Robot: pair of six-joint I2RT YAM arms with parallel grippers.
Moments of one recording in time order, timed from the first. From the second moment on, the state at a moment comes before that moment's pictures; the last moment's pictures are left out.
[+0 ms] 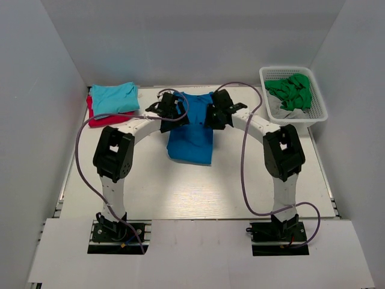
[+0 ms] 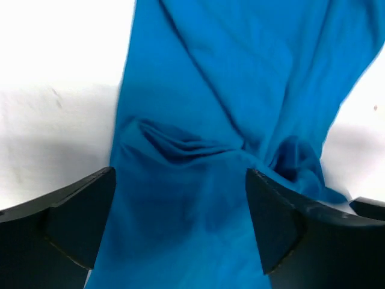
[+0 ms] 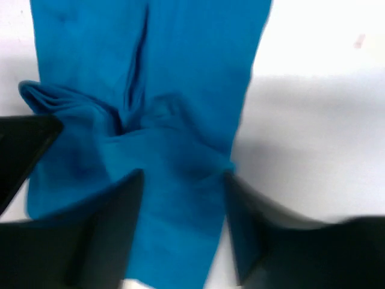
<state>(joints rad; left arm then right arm) -0.45 2.01 1.49 -0.35 -0.13 -0.67 0.53 2.00 1.54 -0.43 -0.01 0.52</state>
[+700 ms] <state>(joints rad) -0.43 1.45 0.85 -0.29 0.01 -0.60 0.55 1.58 0.97 -0.29 -0.26 0.47</state>
